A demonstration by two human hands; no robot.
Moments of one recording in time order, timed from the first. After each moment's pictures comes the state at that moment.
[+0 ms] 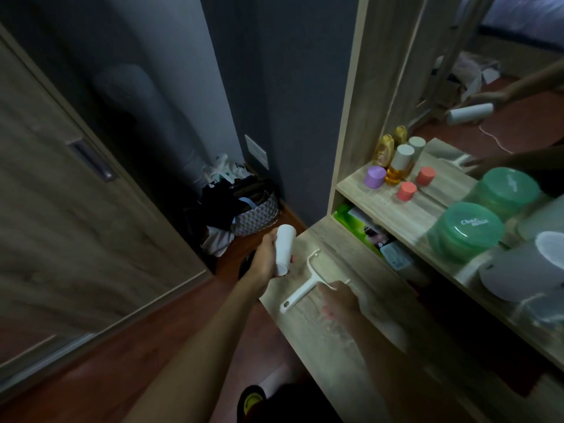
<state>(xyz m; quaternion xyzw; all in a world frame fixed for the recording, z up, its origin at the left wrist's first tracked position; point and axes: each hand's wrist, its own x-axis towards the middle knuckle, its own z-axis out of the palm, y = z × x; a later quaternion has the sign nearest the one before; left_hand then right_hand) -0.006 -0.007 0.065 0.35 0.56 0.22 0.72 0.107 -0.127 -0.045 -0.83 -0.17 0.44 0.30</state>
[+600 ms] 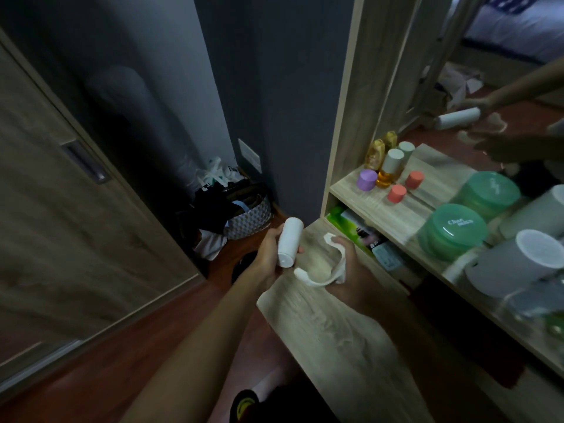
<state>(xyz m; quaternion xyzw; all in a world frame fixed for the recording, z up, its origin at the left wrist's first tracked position) 0.003 -0.016 0.084 0.33 0.48 0.19 0.79 0.124 -0.151 0.073 -0.75 -0.45 0.28 0.40</state>
